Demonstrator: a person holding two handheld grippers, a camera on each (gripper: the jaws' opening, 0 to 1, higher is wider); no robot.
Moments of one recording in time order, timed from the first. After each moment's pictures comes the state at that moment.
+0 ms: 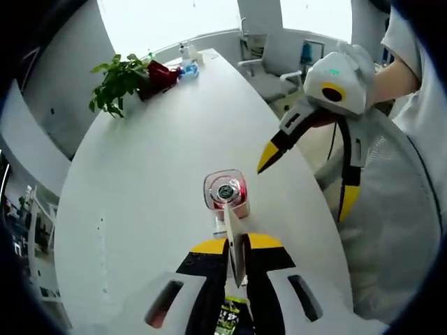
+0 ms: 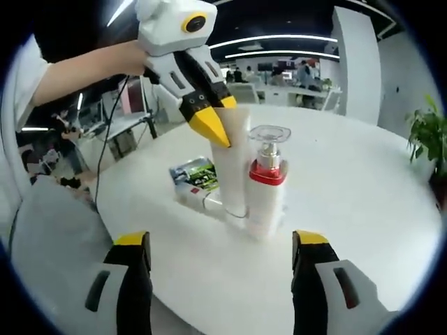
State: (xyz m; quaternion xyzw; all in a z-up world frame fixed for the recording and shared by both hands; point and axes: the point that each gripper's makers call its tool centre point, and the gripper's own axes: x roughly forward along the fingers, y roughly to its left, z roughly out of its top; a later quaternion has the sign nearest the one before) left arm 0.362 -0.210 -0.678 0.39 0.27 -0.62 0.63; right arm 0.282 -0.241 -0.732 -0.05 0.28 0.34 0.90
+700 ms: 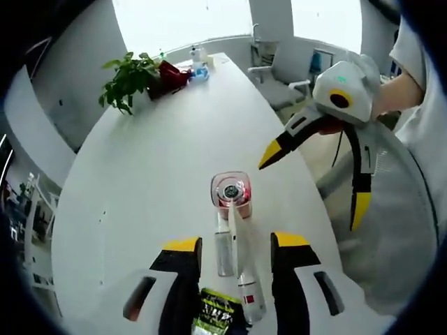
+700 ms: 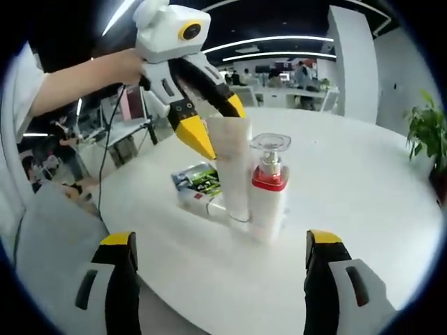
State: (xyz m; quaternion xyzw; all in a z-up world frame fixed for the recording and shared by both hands) left arm 0.366 -0.202 -0.670 0.36 0.27 -0.60 0.66; right arm 0.279 -0.236 -0.721 -0.04 0.28 0.34 0.90
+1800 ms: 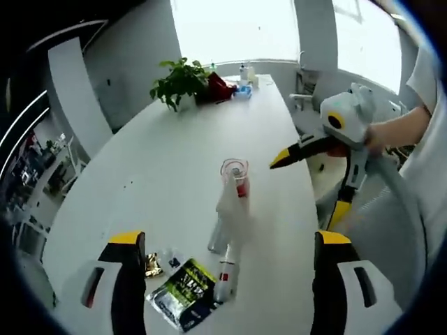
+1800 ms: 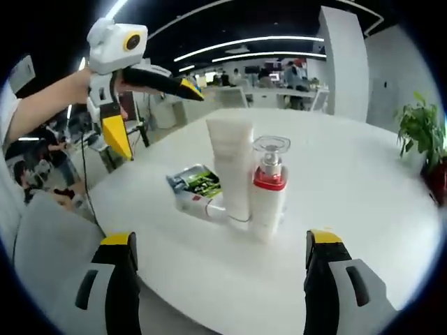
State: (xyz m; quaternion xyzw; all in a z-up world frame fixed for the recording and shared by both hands) left arm 0.327 -0.132 -0.638 0.24 0.27 -0.51 0.78; right arm 0.273 -0.234 -0.714 -0.05 0.27 0.30 0.91
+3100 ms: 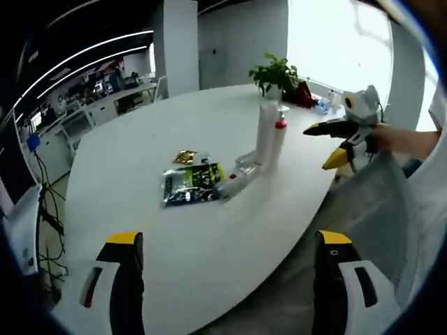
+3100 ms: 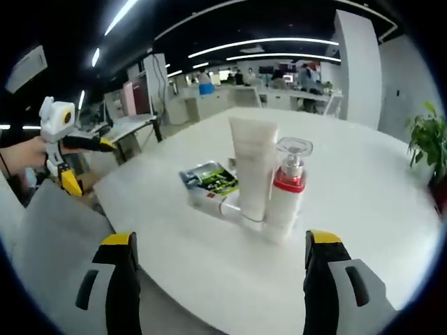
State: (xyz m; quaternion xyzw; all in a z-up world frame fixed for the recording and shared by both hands) left arm 0.211 0.033 -0.692 0.08 0.32 -0.27 0.91; right arm 0.260 -0.216 -0.712 -0.06 0.27 0.35 0.90
